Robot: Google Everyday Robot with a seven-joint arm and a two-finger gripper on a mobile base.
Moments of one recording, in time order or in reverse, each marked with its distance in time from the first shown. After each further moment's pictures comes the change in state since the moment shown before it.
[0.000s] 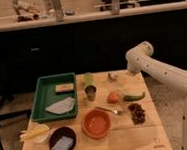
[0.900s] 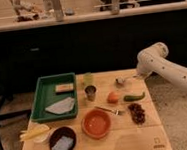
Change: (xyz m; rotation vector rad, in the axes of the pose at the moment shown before) arm 0.066 0.008 -0.034 -0.010 0.005 0.041
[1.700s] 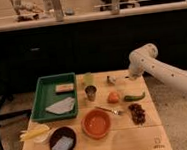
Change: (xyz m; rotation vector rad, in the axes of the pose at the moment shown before) arm -0.049 0.025 0.017 -0.071 -0.052 -0.080
